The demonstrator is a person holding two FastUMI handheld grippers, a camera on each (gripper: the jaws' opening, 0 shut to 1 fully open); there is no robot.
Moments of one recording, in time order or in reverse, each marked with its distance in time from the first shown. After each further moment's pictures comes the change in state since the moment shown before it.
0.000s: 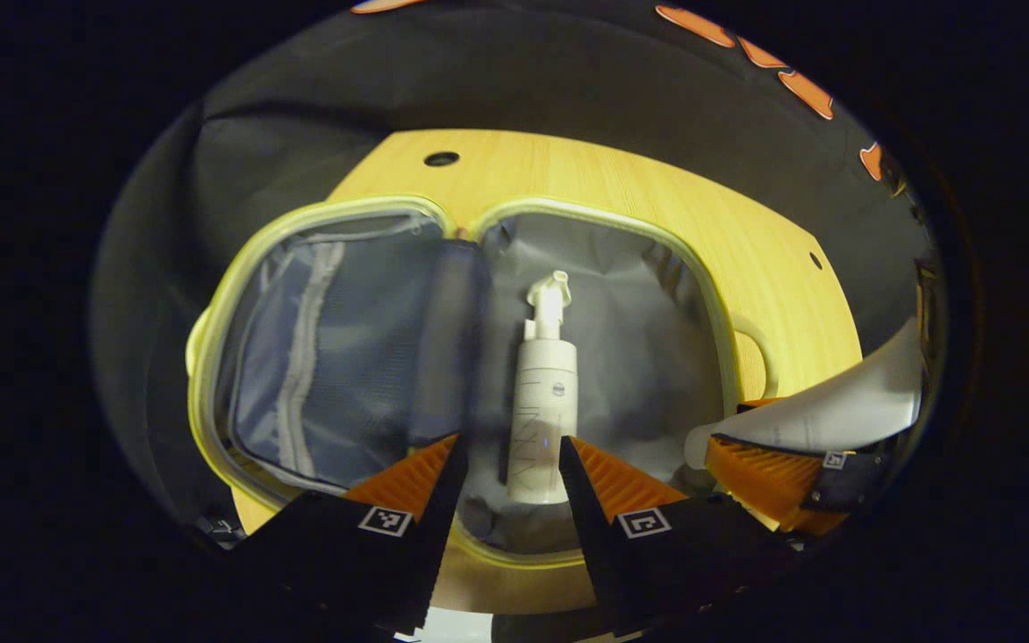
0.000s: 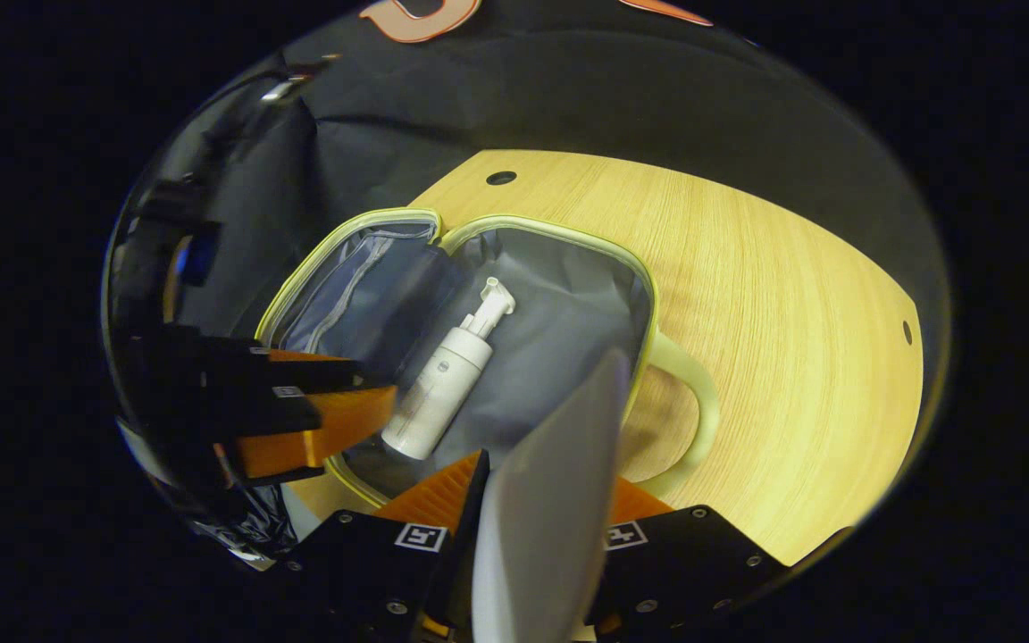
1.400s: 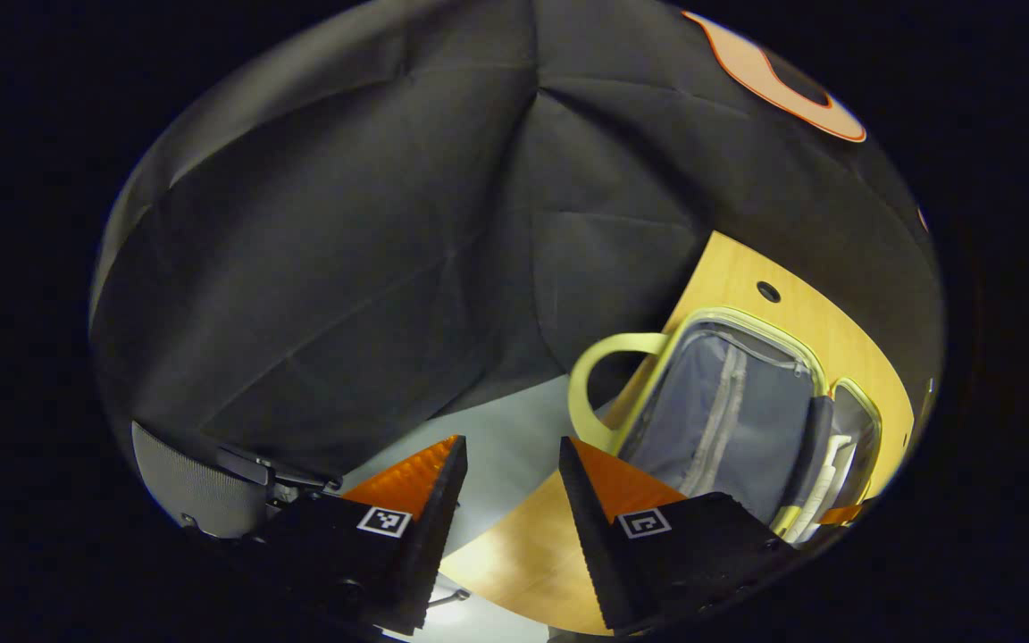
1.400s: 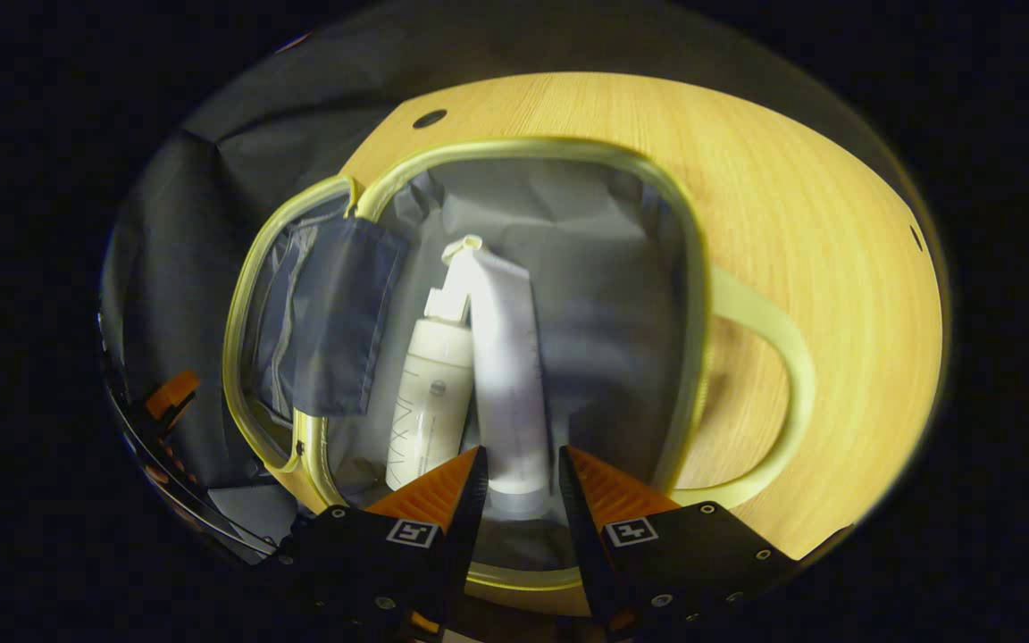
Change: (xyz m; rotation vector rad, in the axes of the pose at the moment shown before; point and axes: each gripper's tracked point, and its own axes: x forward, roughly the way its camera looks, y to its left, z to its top) left arm -0.070 0.334 -0.024 -0.465 -0.192 0.450; right arm 0.035 -0.006 0.003 0.259 0.204 -0.040
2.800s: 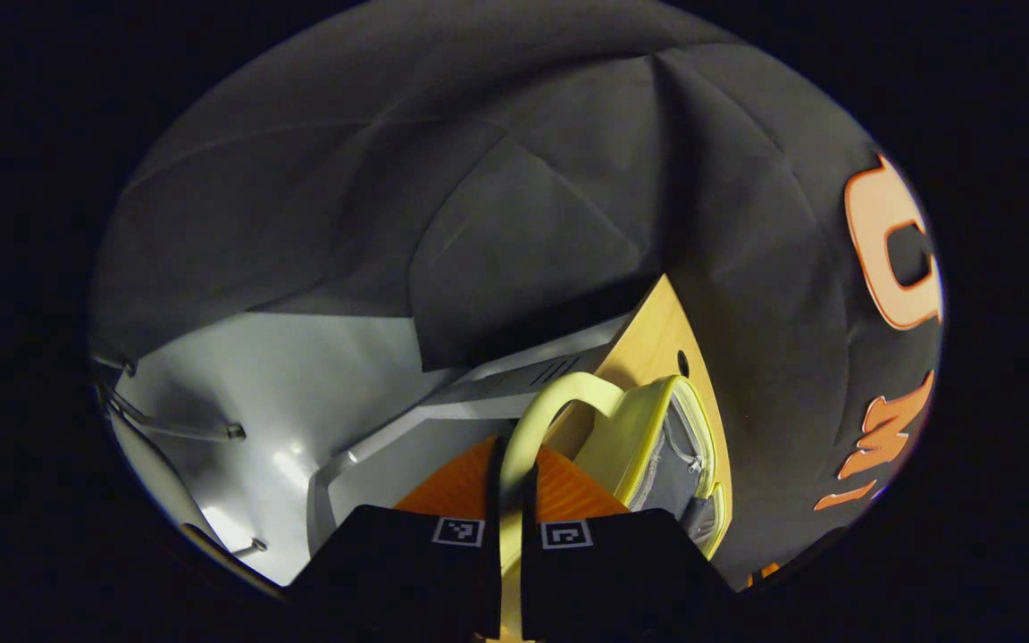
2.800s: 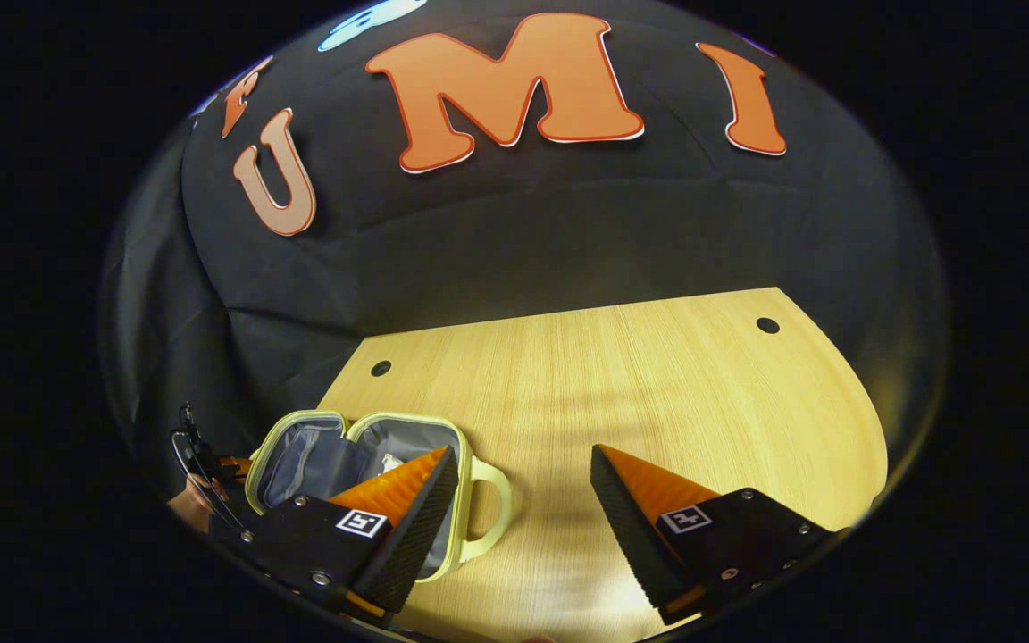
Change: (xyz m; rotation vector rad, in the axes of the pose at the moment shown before) left arm 0.105 -0.095 0.016 -0.437 0.166 -0.572; right arm -0.223 -0.141 0.058 0.111 -0.741 -0.136
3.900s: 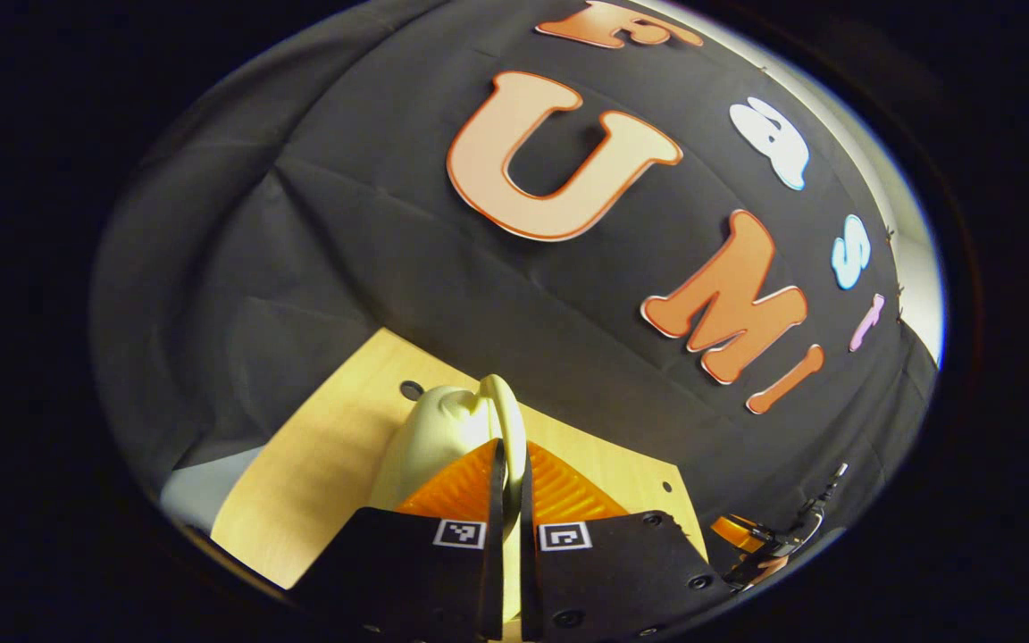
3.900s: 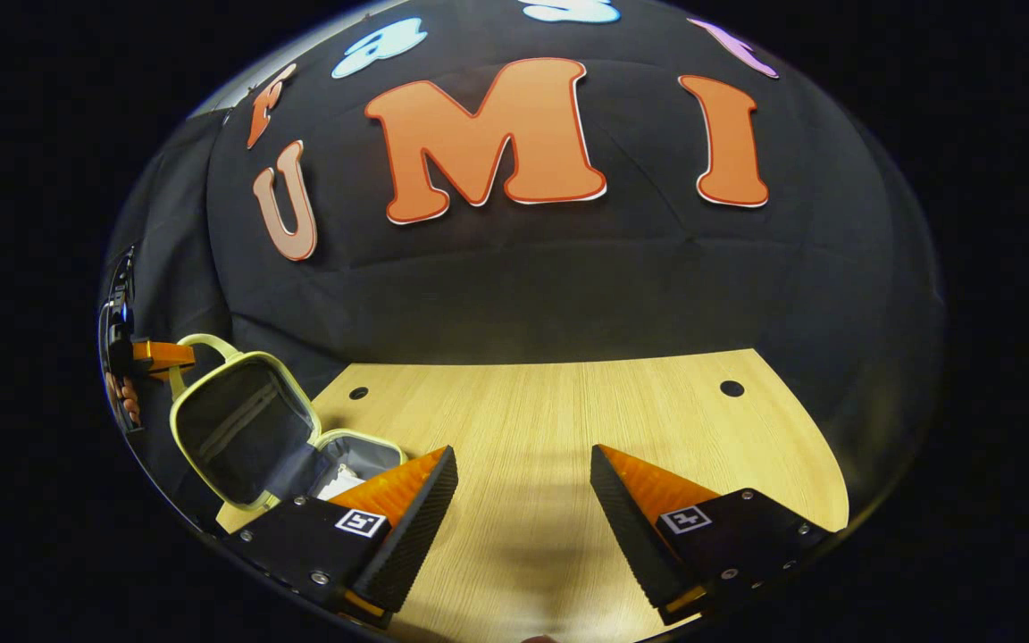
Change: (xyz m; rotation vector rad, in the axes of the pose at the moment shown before) left arm -0.178 -0.363 -0.094 0.485 -0.179 -0.400; right arm -0.026 -0.086 0.042 -0.092 -0.176 0.025
